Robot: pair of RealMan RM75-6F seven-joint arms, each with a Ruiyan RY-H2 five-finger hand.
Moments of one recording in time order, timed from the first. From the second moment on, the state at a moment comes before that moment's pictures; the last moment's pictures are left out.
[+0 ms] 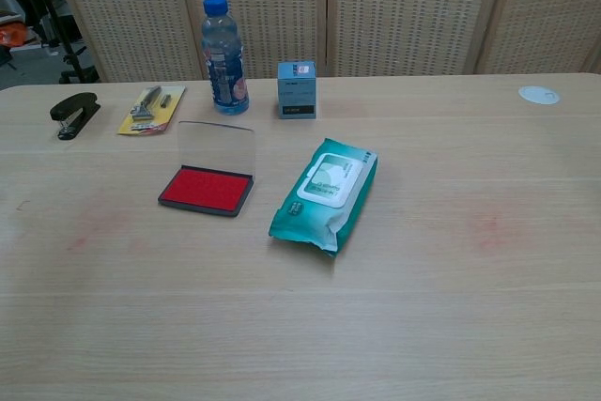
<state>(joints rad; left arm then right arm) -0.53 -1.57 0.10 -0.33 1.63 1.04 -0.84 0.12 -1.30 0.11 -1.37 -1.49 1.51 0.01</state>
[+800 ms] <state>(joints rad) -0.70 -1.52 -0.07 -1.08 1.45 0.97 -0.19 0.13 -1.25 0.12 -1.36 -1.47 1.47 0.15</state>
